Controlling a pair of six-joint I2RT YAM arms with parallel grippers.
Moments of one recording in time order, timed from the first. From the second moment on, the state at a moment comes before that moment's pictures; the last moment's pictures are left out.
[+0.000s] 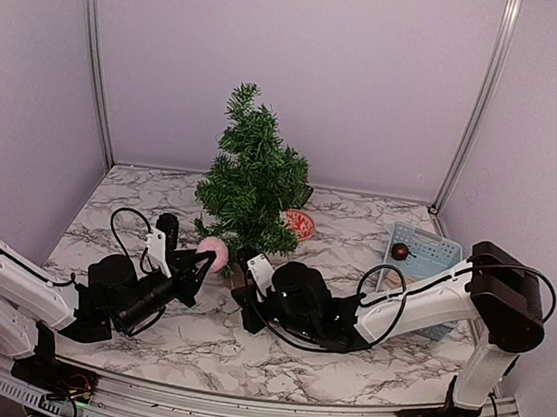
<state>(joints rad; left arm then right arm) -1.13 1.35 0.34 1.02 -0.51 -0.29 1.18 1.81 0.91 0.46 0.19 0.26</state>
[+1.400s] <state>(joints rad) -1.11 1.39 0.31 1.07 -0.51 -0.31 1.22 1.74 1.08 0.35 0.18 0.33</state>
